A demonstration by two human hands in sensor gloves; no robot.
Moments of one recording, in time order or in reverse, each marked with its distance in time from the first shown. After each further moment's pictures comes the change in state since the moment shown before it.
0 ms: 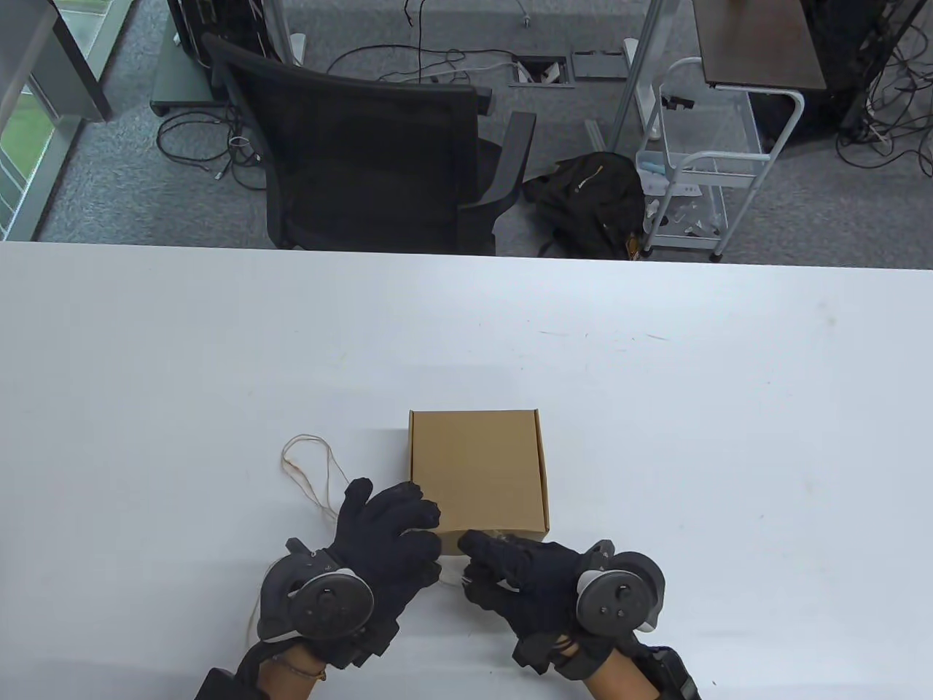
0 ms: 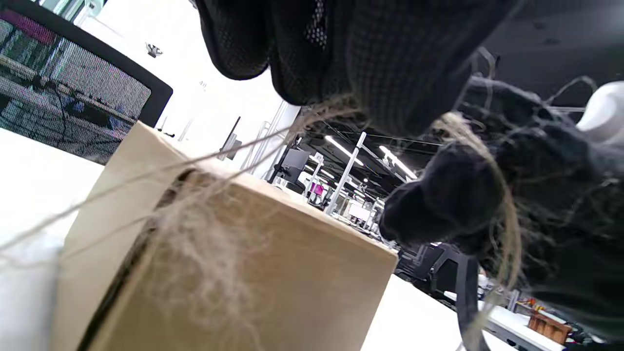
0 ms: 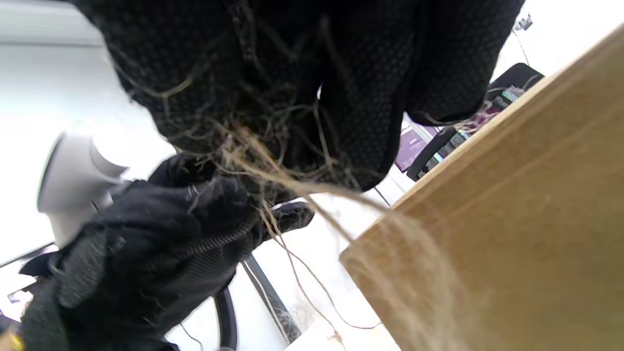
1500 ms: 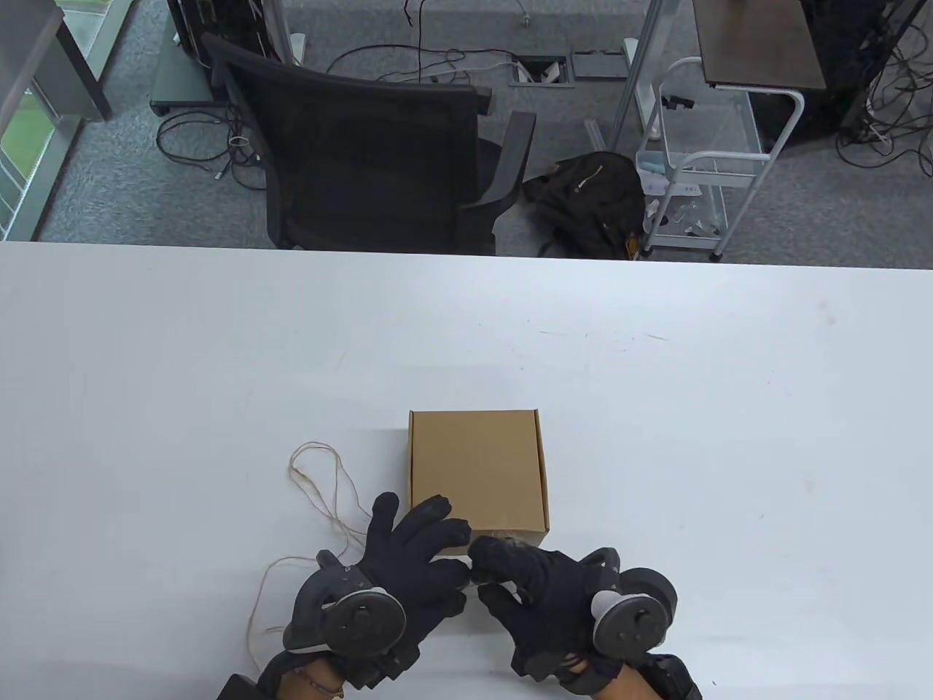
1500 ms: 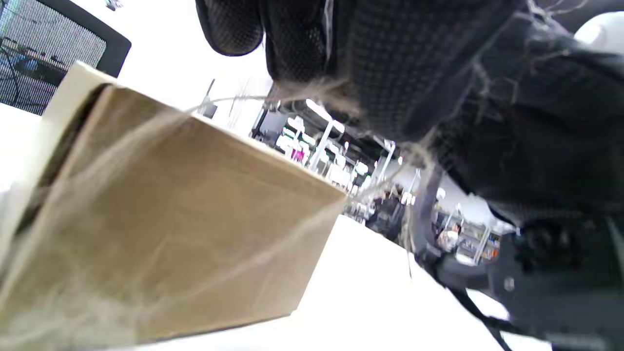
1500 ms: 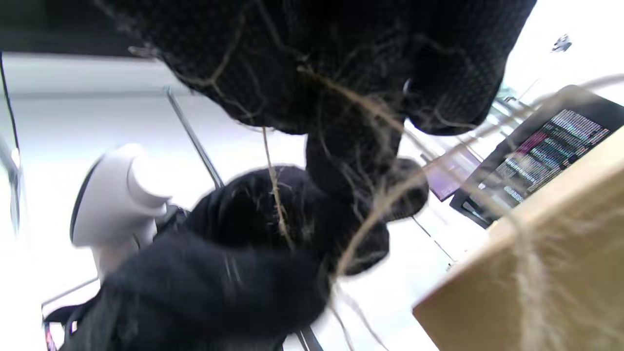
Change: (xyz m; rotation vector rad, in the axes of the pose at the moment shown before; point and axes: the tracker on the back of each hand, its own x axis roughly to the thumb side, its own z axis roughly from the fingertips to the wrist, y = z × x) left_hand 0.027 -0.021 -0.003 -0.146 -0.061 -0.050; right_hand 0.019 -0.008 0.005 -0.119 -0.117 -0.053
